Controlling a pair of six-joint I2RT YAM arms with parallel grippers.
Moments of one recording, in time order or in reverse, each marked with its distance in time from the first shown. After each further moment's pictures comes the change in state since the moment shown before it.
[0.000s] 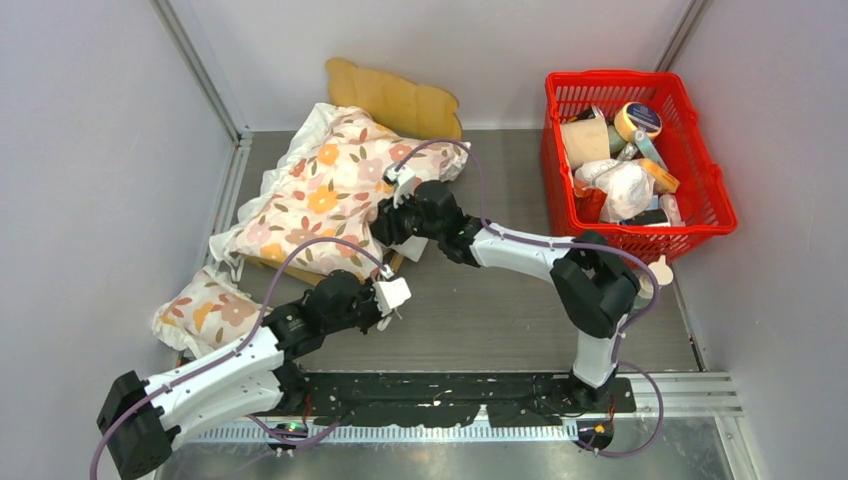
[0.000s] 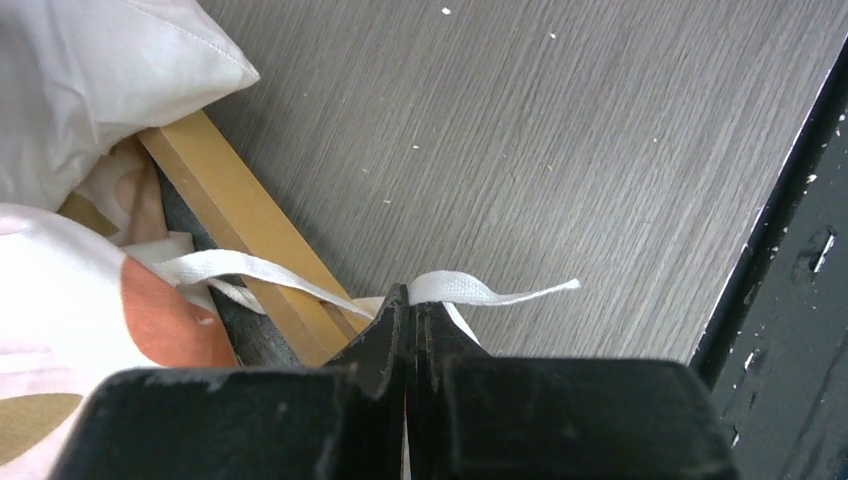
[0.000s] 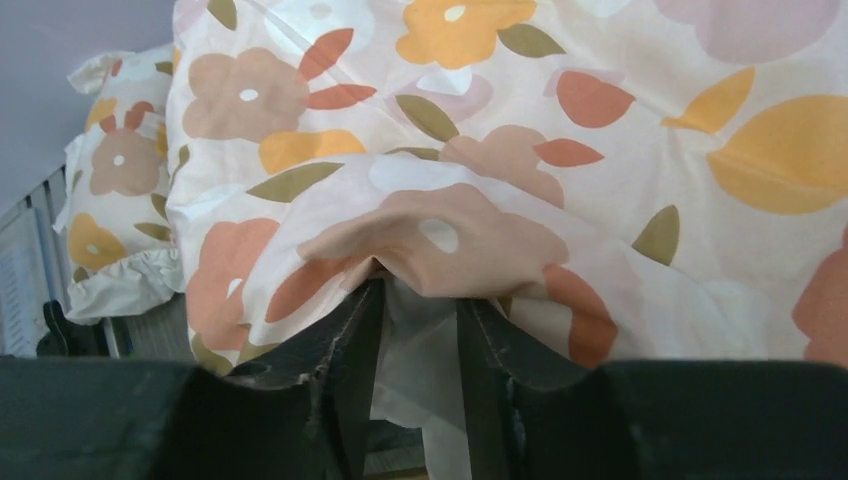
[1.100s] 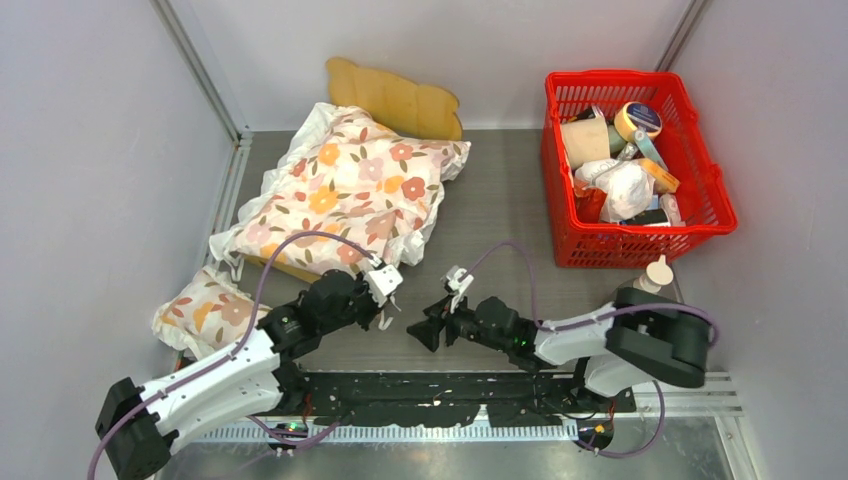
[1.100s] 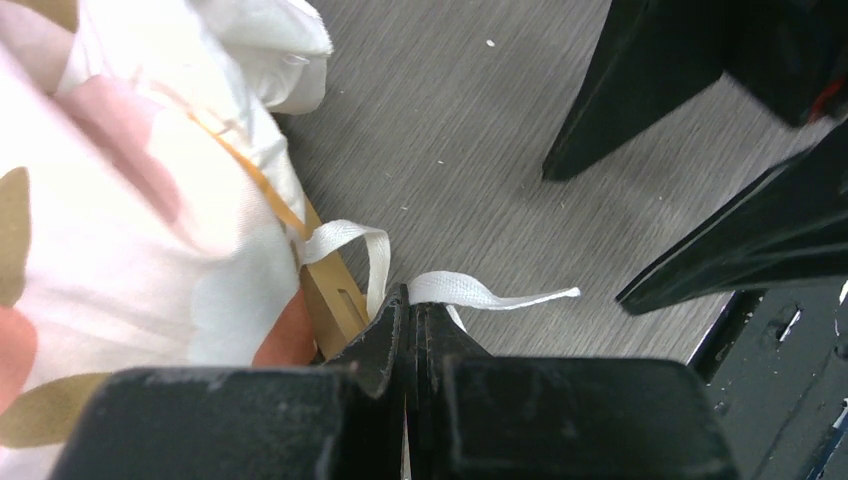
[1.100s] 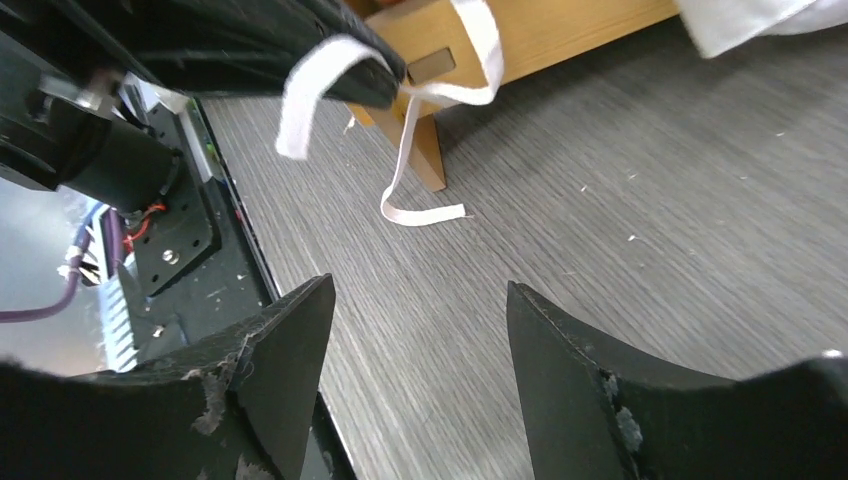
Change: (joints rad) left arm 0.007 -0.018 -0.002 0.027 -0.061 -0.162; right arm 0.305 -0.491 -0.956 0.530 0.279 0.153
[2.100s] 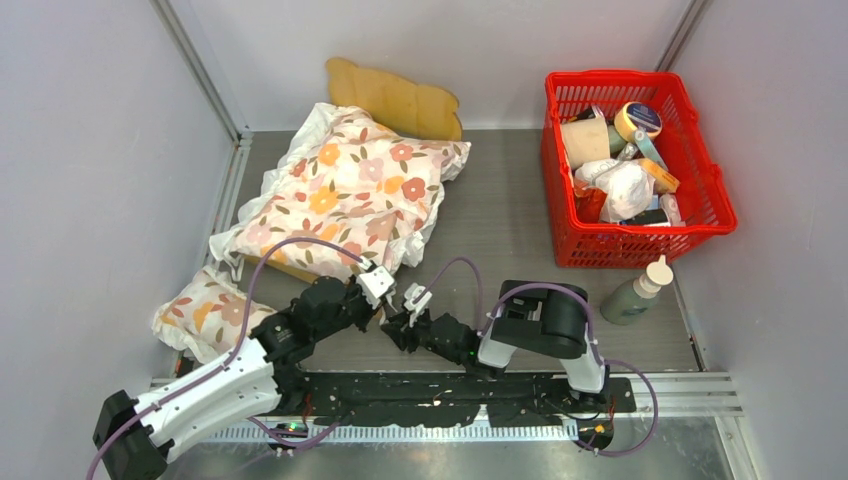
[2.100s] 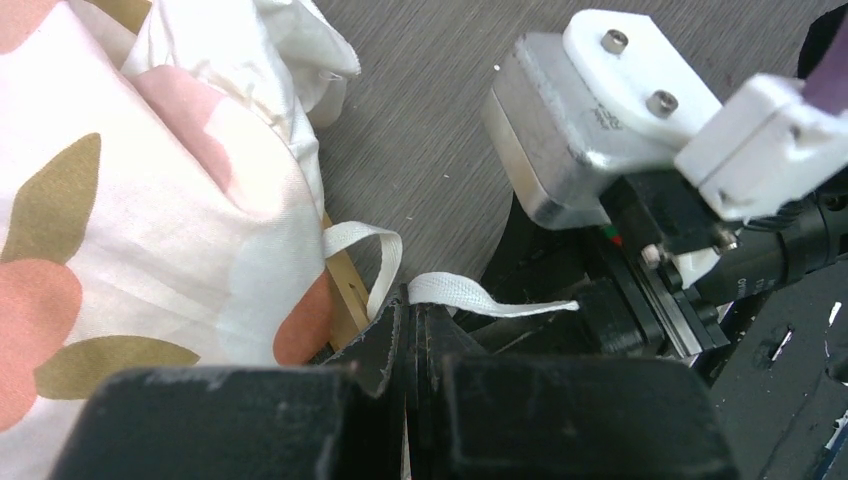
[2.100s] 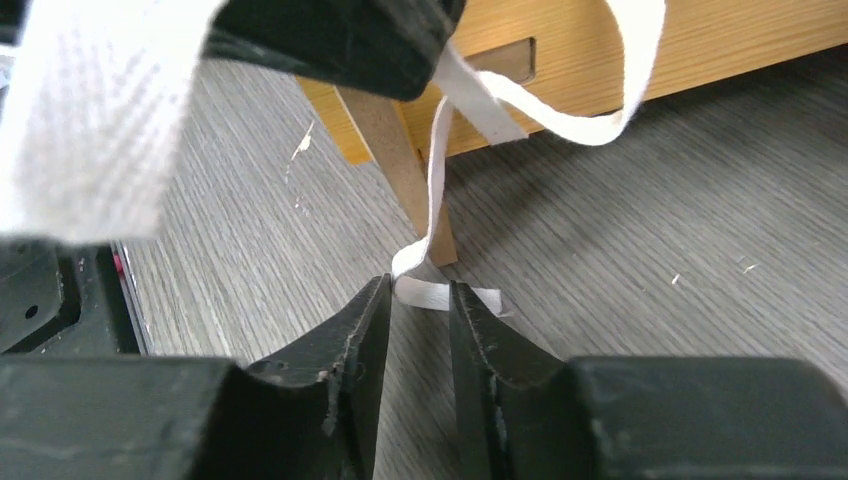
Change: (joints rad) left arm 0.006 -0.099 -0.060 0.043 -0.020 -0.043; right arm 0.151 0.659 0.234 0.443 0.207 -0.146
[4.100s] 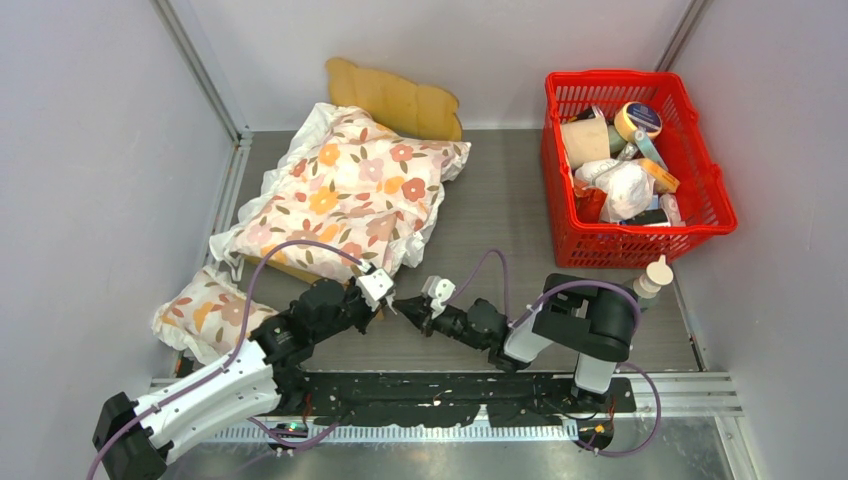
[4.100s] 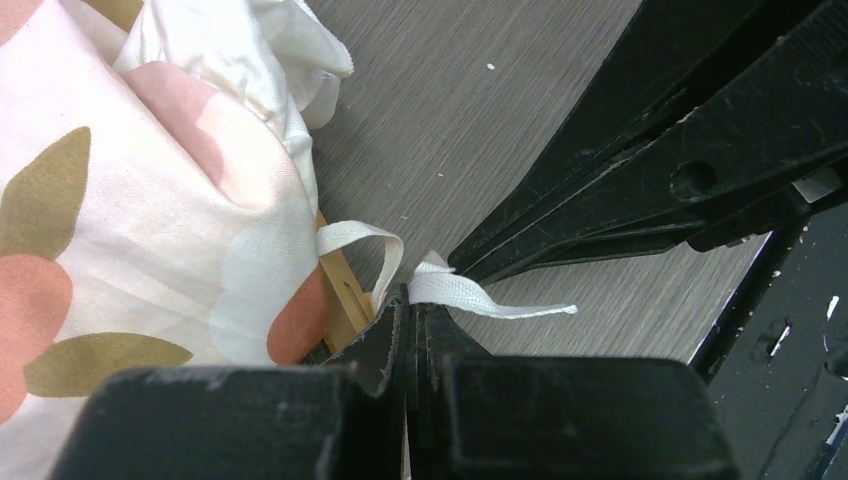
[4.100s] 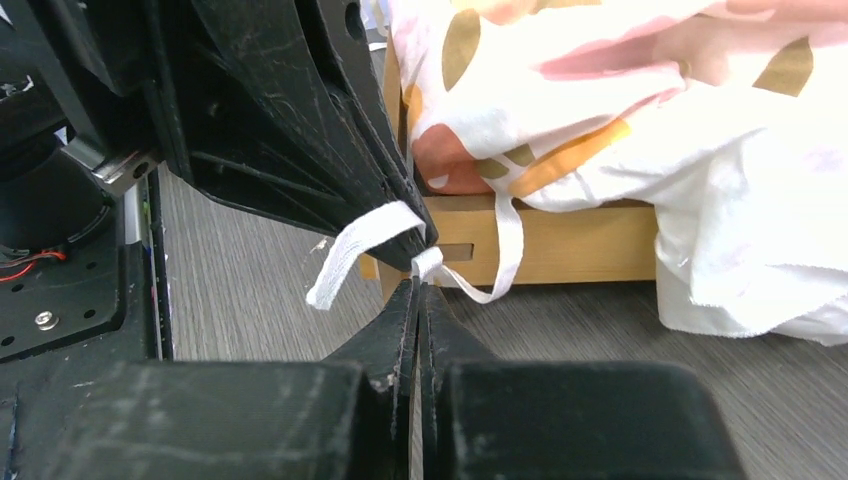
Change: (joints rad) left arm 0.000 -0.025 -0.024 0.013 0.012 0.005; right arm -0.101 -0.229 -0.152 0.182 -0.174 -0.275
